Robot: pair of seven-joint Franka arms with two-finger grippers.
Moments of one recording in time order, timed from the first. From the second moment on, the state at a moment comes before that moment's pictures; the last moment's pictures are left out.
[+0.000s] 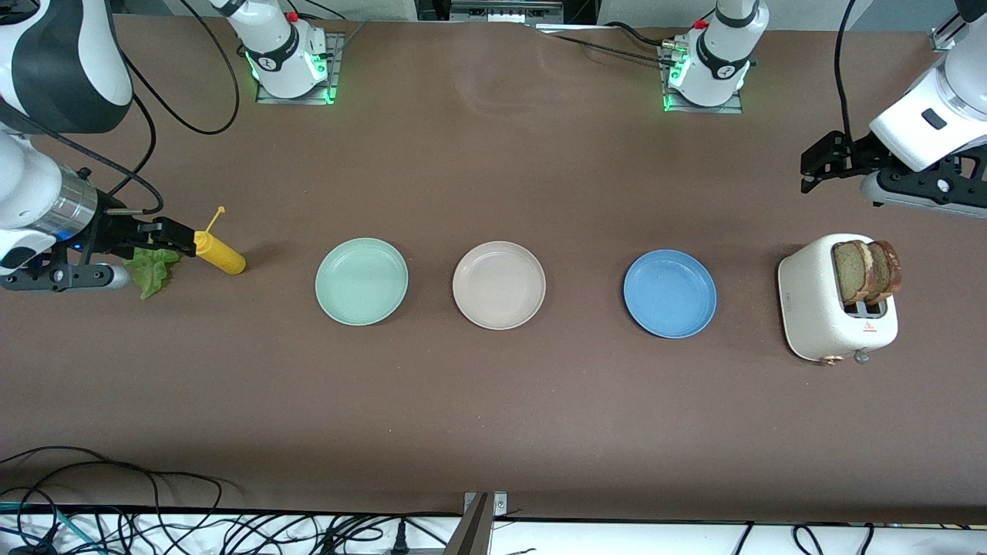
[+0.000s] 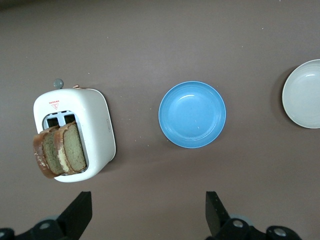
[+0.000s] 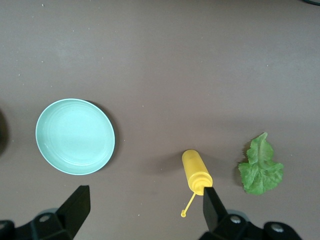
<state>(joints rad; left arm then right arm) 0.02 0.03 -0.13 -1.55 0.03 1.55 0.08 -0.12 0.23 0.22 -1.53 -0.05 1.70 0.04</state>
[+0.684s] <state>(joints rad) 0.14 0.05 -0.12 -1.57 0.05 1.57 0.15 -0.12 0.23 0.22 -1.53 -0.05 1.69 0.04</state>
